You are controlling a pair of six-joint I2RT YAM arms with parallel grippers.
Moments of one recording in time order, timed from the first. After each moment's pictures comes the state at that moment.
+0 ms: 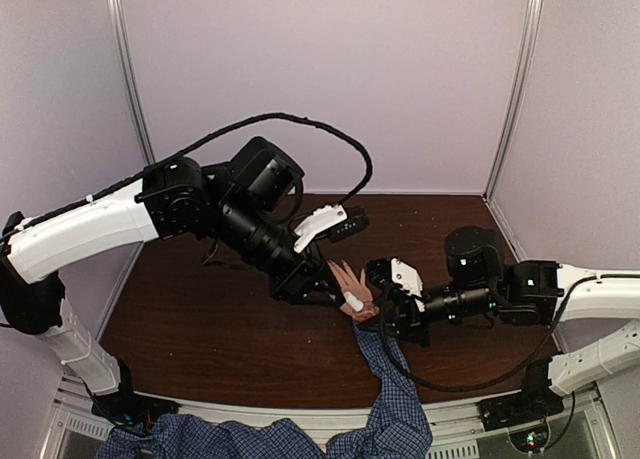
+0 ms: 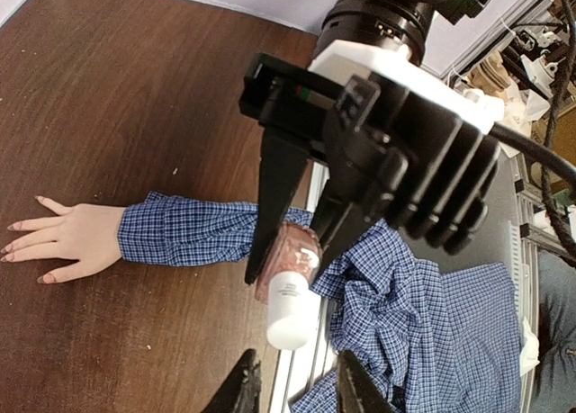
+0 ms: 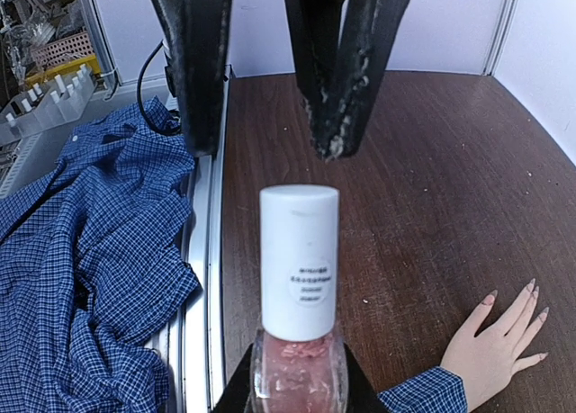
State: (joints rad) left arm -1.16 1.58 1.66 -0.88 0.40 -0.03; right arm 1.10 1.08 0.77 -0.14 -0.32 -0.13
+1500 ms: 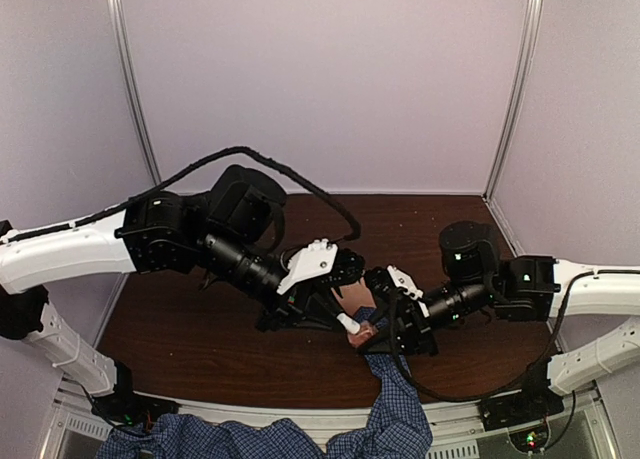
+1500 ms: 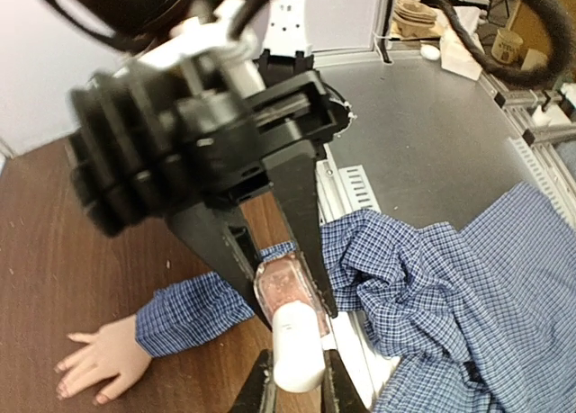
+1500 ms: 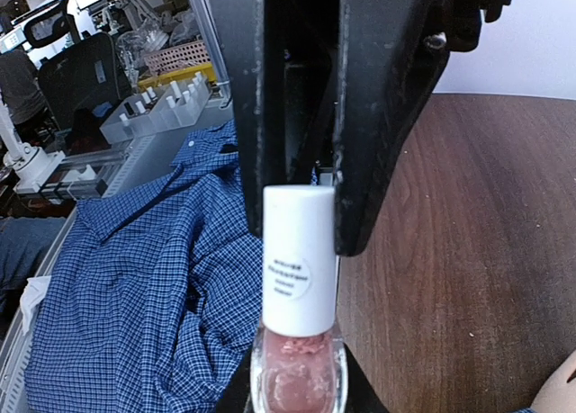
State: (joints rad) left arm -1.24 1.45 1.43 -0.65 0.45 0.35; right arm 1.10 1.11 0.82 -0.15 -0.63 -0.08
